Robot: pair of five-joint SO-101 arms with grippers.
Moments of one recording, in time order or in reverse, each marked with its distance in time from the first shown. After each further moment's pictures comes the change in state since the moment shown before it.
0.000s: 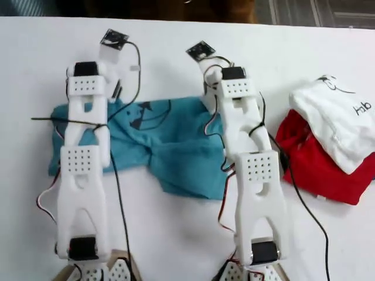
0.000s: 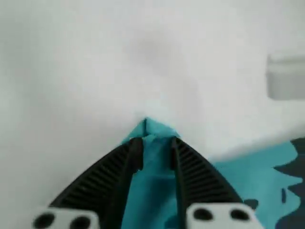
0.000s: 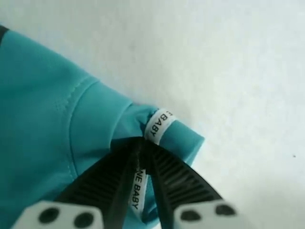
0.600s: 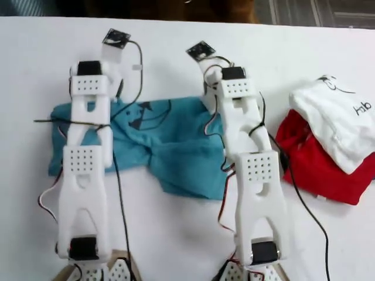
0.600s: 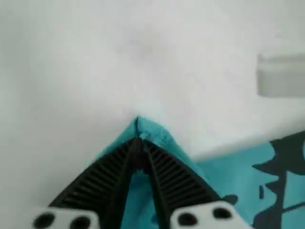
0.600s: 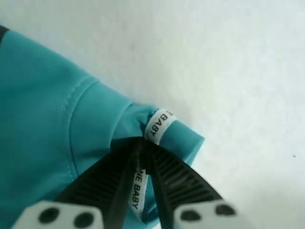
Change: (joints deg) left arm 1.1 0.0 -4.0 4.0 2.8; right arm 0.0 0.0 0.0 0.0 0.0
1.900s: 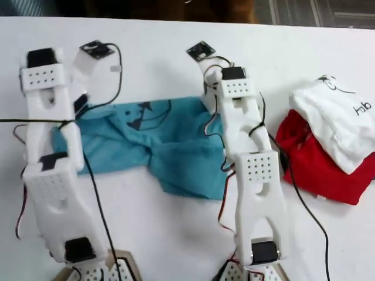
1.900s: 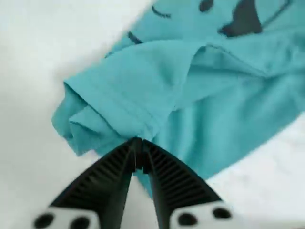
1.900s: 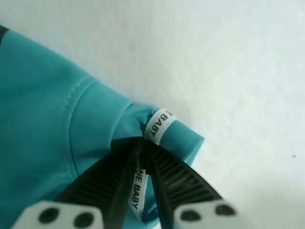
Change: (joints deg) left arm -11.0 -37.0 39.9 15.6 -31.5; right arm 0.0 0.0 0.0 0.0 0.0
